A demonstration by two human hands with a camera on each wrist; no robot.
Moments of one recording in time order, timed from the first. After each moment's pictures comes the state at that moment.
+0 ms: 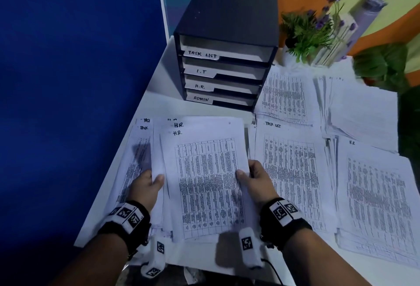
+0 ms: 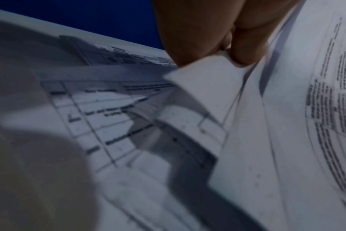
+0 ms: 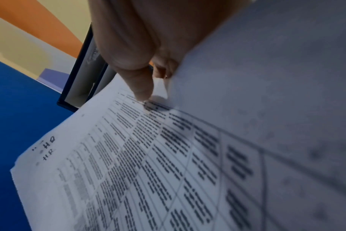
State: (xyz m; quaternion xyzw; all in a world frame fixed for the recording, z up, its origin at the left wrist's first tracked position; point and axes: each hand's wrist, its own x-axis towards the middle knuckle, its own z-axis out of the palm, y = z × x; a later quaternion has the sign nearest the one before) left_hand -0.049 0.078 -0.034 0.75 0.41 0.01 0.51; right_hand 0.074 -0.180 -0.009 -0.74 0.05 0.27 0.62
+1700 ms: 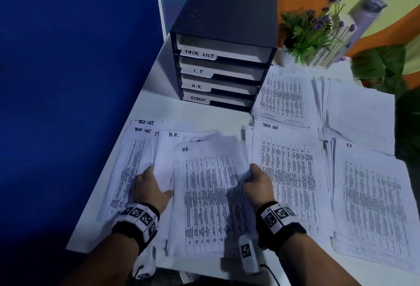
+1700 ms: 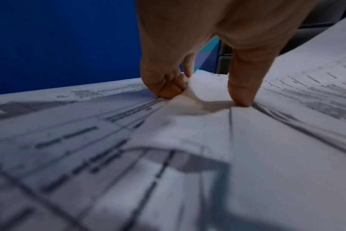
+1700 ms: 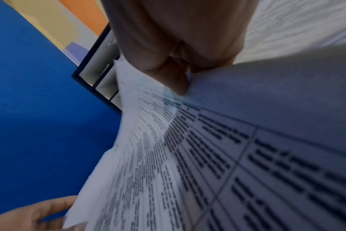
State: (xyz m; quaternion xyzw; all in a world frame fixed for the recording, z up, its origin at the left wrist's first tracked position) left_hand -0.031 0.061 -0.050 0.86 0.41 -0.09 0.28; right_hand 0.084 -0.184 -0.025 -0.87 0.02 0.19 0.46
